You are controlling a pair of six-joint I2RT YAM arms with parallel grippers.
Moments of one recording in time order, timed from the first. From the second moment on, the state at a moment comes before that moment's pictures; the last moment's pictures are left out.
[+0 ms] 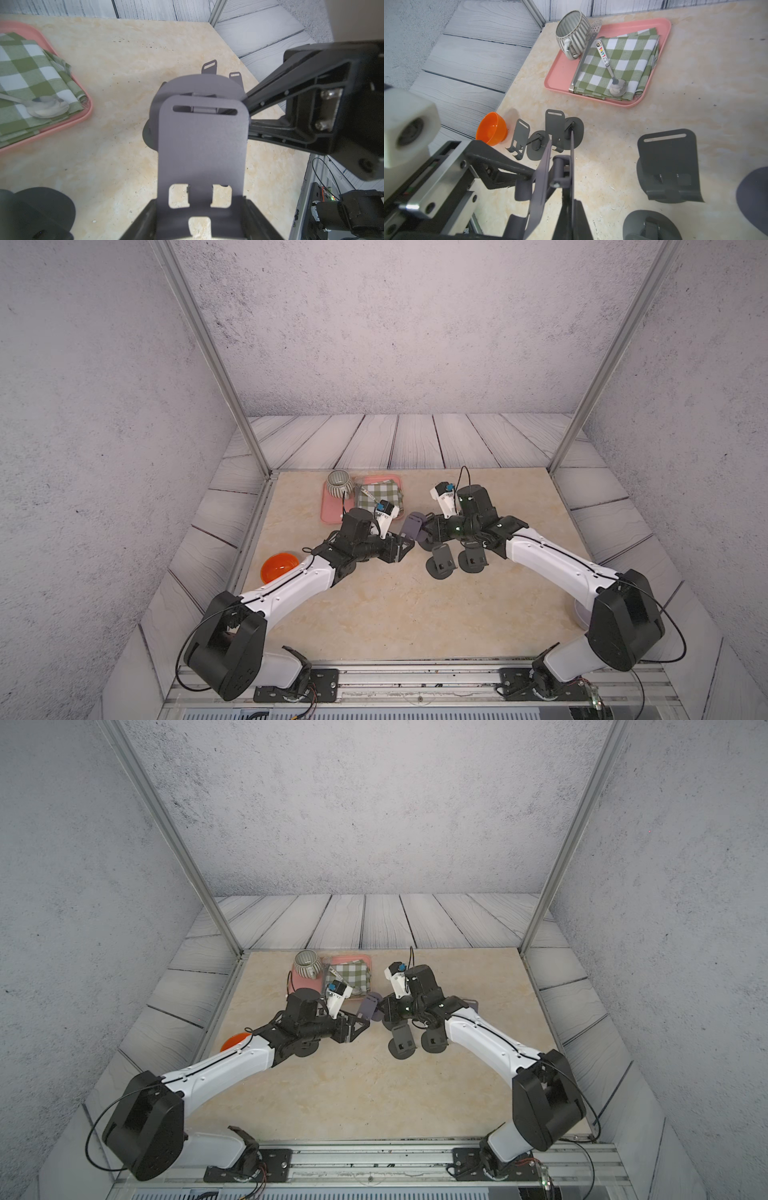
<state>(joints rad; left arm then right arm) -0.58 1.37 0.85 0.00 0.42 -0.28 0.57 1.50 1.15 -0.31 -0.33 0.31</state>
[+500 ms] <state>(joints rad) -0.59 1.39 0.88 -0.01 0.46 -0.27 0.58 1.45 1.16 -0.38 -0.23 0.19</state>
